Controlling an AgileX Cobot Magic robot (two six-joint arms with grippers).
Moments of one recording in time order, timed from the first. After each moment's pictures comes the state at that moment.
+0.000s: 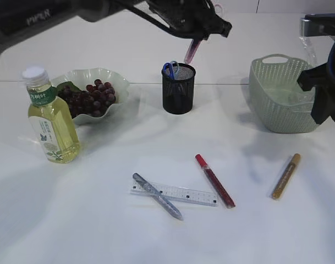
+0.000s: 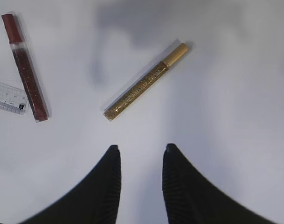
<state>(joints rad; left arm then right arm) -0.69 2.35 -2.32 0.23 0.69 -0.19 0.10 1.63 -1.37 0.03 1.23 -0.05</state>
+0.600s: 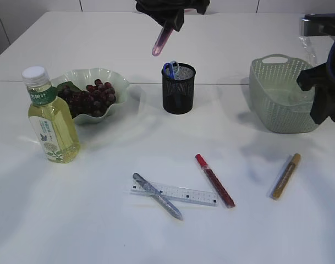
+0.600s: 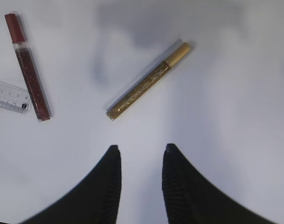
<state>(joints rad) -0.69 2.17 -2.32 0.20 1.10 -0.20 0.10 1.63 -1.37 0.04 1.23 -0.05</state>
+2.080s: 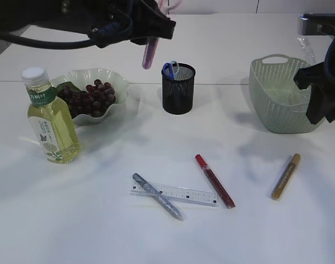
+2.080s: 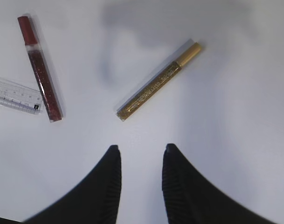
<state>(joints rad) -0.66 1.64 -1.31 0.14 0.19 -0.17 0.10 1.63 -1.37 0.08 1.23 -0.05</state>
